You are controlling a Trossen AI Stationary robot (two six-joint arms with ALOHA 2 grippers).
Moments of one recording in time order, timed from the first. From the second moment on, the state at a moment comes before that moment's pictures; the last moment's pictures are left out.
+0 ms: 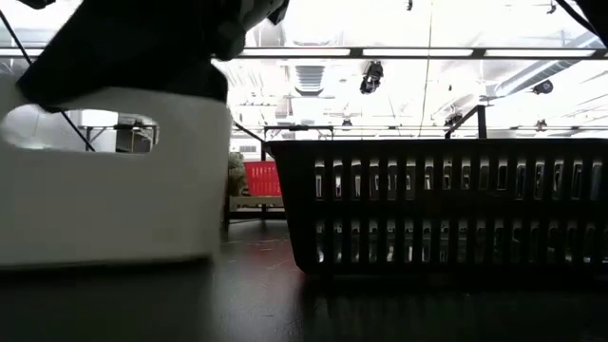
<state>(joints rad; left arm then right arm) -0.25 0.88 0.58 0.38 -0.50 0.16 0.34 2.34 1.97 -0.39 -0.16 0.14</state>
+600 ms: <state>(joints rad) -0.25 0.88 0.58 0.38 -0.50 0.16 0.34 2.07 1.98 -0.73 -0.08 -0.02</state>
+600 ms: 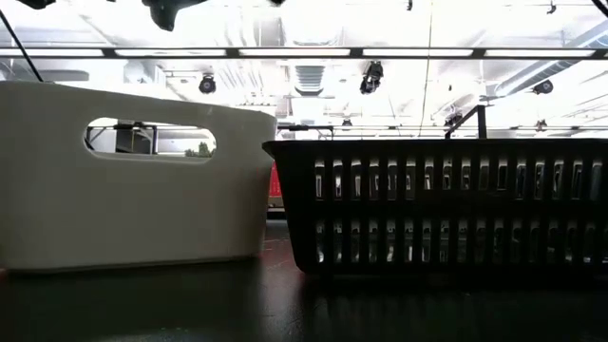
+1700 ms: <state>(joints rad) -0.25 0.88 0.58 0.39 -0.50 0.16 0.31 2.32 1.89 -0.48 -0.24 0.08</state>
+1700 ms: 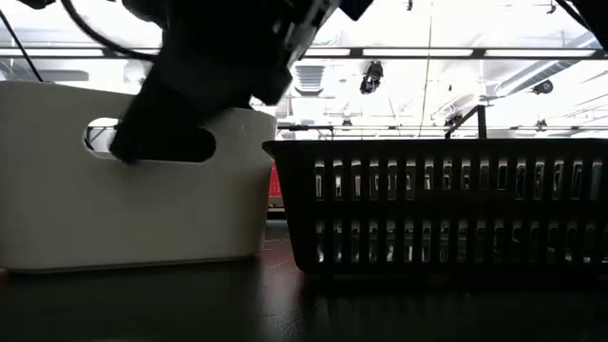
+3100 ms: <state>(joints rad) -0.25 0.88 0.58 0.39 -0.50 0.16 0.36 1.88 1.89 -0.86 0.16 -0.15</state>
